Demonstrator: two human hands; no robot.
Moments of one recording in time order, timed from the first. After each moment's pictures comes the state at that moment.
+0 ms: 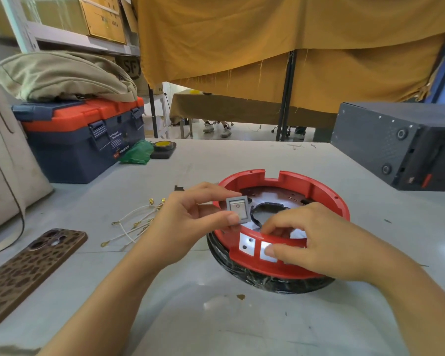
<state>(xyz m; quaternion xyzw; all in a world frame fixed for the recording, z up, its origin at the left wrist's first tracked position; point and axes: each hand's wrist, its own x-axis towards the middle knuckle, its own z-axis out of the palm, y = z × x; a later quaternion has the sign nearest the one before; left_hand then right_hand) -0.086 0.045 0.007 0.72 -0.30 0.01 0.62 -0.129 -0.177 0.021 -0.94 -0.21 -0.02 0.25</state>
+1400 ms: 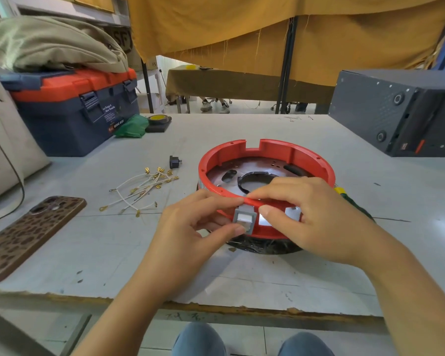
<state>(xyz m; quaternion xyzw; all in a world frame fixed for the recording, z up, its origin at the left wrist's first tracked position) -0.148 0.033 -0.030 0.77 -0.31 0.14 0.53 -0.164 -0.165 0.005 -0.93 -0.22 -0.14 0.25</state>
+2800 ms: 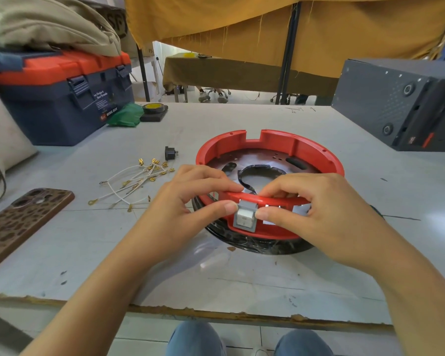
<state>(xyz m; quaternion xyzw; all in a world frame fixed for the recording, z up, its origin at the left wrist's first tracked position) -0.110 0.043 -0.027 0.82 -0.34 0.10 0.45 -0.165 -0.161 0.006 -0.93 -0.17 -0.13 0.30</state>
